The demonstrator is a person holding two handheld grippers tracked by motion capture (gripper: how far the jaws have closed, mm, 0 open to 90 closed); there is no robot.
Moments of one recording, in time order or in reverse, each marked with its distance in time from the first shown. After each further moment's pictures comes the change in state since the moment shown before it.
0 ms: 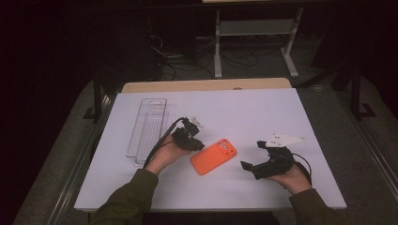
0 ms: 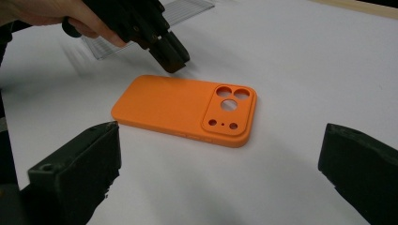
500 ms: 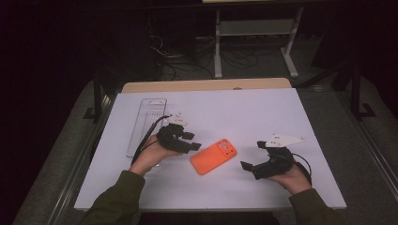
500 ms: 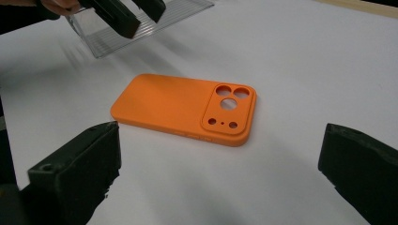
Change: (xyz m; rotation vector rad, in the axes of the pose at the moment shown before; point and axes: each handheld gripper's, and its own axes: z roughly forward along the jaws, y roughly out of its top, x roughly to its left) left arm 0.002 -0.022 -0.051 -0.243 -0.106 0.018; right arm 0.000 0.000 0.000 0.003 -0.001 -0.003
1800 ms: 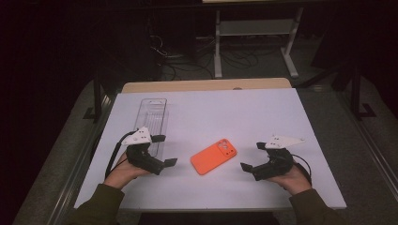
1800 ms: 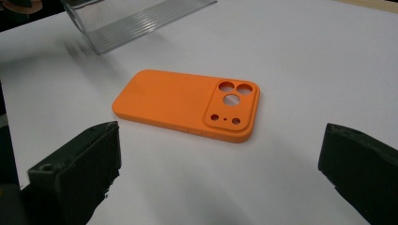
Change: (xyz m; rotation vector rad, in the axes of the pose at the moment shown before) left arm -0.010 -0.064 -0.061 -0.253 0.024 0.044; right arm 0.000 -0.004 0.002 0.006 0.008 0.001
